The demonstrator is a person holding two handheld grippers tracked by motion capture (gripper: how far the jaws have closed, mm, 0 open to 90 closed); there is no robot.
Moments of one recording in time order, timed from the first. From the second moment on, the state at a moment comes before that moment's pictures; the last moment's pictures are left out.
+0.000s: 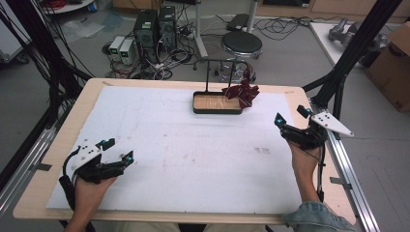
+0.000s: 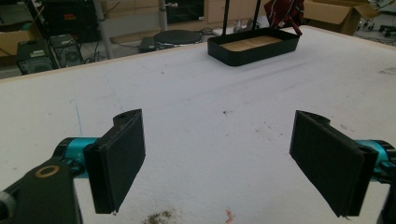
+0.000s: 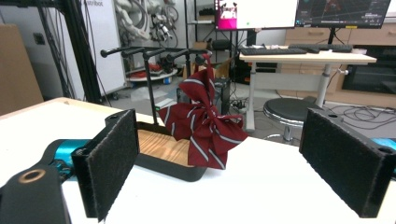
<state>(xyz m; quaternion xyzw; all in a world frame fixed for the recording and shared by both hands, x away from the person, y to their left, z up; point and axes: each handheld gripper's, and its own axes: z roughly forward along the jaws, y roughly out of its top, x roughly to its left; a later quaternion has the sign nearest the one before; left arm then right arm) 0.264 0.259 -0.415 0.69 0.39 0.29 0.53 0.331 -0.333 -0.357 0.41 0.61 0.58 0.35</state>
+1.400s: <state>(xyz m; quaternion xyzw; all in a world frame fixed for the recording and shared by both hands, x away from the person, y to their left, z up) 0.265 0.259 -0.417 0.70 0.39 0.30 0.52 0.272 -0.318 -0.443 0.44 0.64 0.56 0.31</state>
